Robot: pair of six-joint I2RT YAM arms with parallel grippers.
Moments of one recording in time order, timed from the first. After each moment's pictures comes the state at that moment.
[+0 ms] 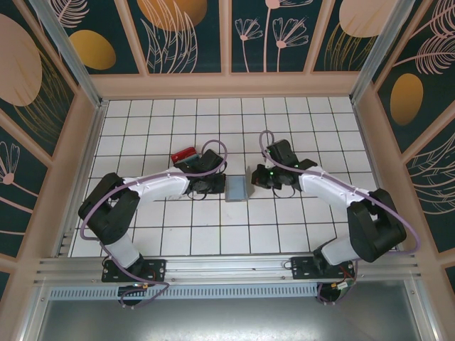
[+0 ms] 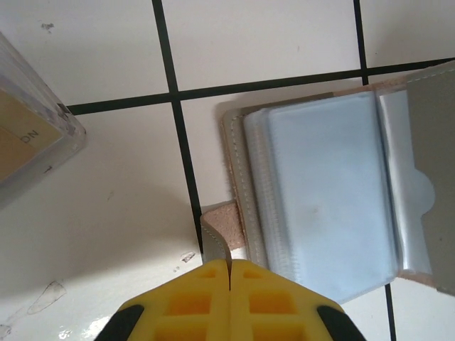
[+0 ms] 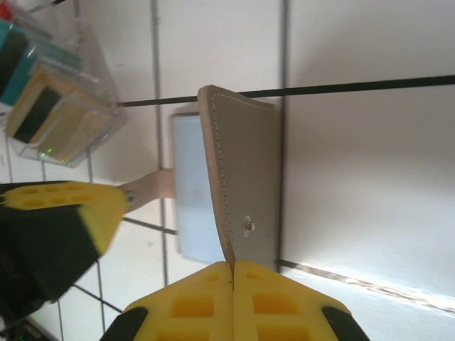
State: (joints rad) left arm -0.76 1.70 1.01 -0.37 0.03 -0.68; right arm 0.51 1.43 0.83 -0.39 -0.34 0.65
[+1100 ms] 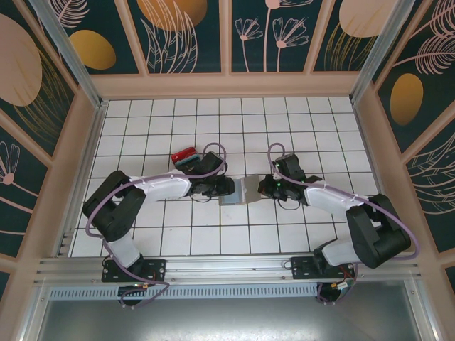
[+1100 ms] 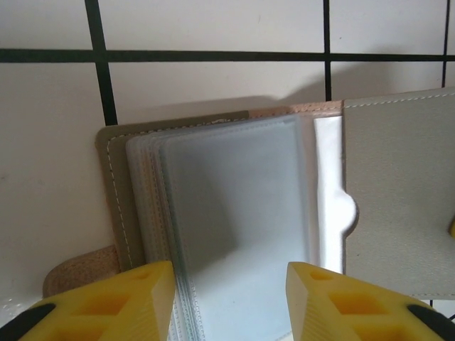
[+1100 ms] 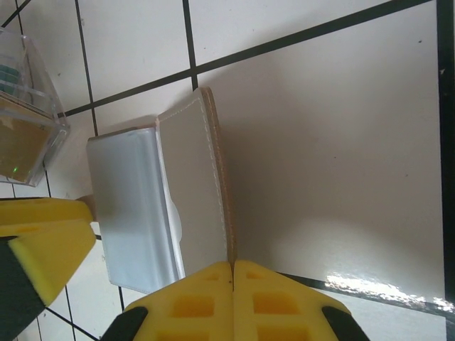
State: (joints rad) left arm -0.76 1.75 0.97 -0.24 0.17 -0.81; right arm 0.48 1.38 0.61 -0.16 -0.33 0.74
